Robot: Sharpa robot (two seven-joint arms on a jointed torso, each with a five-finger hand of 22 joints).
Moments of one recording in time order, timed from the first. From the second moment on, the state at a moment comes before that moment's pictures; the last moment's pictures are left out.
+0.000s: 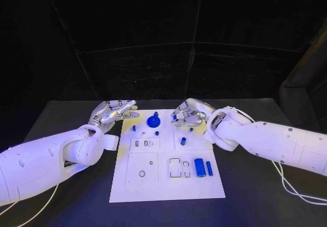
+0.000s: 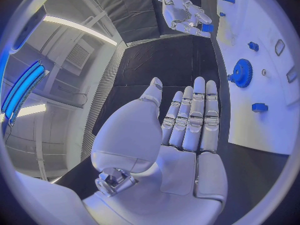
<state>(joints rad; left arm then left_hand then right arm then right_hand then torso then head) 1.19 -0.81 -0.11 1.42 0.03 -0.30 0.51 1.33 0.04 -0.05 0.09 0.04 0.94 0.21 0.11 0.07 1.04 0.16 0.15 0.07 1.14 0.11 0.20 0.18 0.18 0.96 0.23 0.22 0.08 1.17 -0.73 0.00 1.44 -1.22 -0.39 -0.02 1.38 0.05 0.17 0.03 0.09 1.07 0.13 0.12 0.07 1.38 0.03 1.21 1.24 1.47 -0.04 1.52 1.31 0.08 1.40 0.07 1.41 1.21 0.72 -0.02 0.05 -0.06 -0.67</state>
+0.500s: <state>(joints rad) 1.19 -0.81 -0.11 1.41 0.05 -0.29 0.51 1.33 0.04 -0.05 0.09 0.04 0.94 0.21 0.11 0.07 1.04 0.16 0.15 0.07 1.14 0.11 0.20 0.18 0.18 0.96 0.23 0.22 0.08 1.16 -0.56 -0.02 1.41 -1.34 -0.32 -0.16 1.37 0.04 0.17 0.04 0.09 1.07 0.13 0.12 0.07 1.37 0.02 1.18 1.20 1.47 -0.04 1.52 1.31 0.08 1.40 0.07 1.41 1.21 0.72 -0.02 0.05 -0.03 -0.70</state>
